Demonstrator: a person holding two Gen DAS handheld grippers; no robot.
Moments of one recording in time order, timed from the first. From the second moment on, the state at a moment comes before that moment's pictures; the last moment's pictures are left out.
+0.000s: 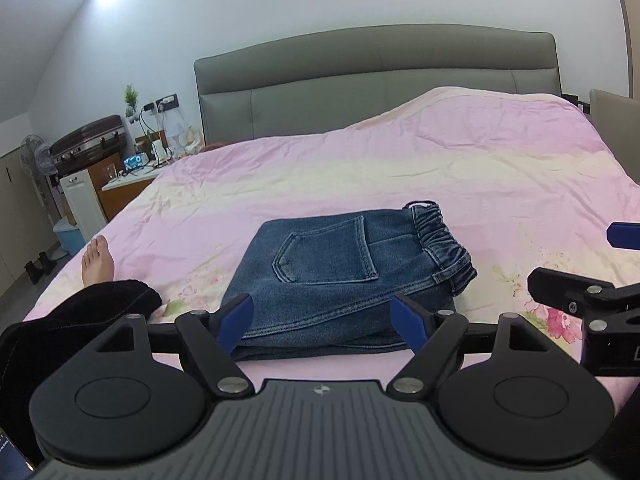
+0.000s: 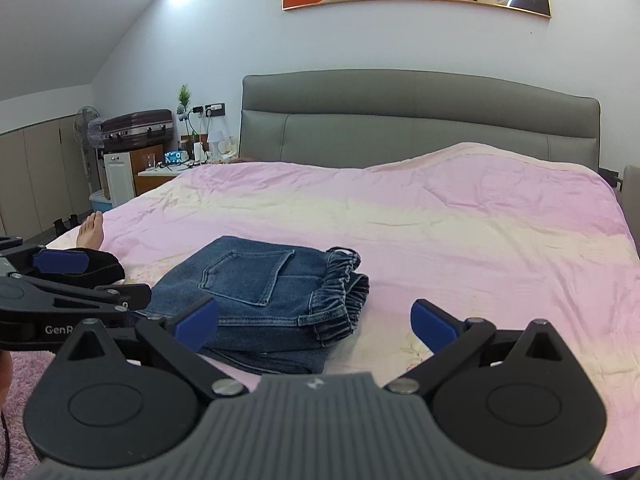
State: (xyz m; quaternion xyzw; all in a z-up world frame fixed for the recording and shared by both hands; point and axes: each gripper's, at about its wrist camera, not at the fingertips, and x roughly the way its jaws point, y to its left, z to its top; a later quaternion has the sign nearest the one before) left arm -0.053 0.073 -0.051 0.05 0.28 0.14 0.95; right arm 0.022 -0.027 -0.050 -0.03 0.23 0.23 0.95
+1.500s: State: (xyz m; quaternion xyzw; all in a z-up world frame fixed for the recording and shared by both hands) left arm -0.052 0.062 -0.055 0.05 0.31 0.13 0.94; right arm 0.029 -0.035 -0.064 -0.01 0.29 0.24 0.93
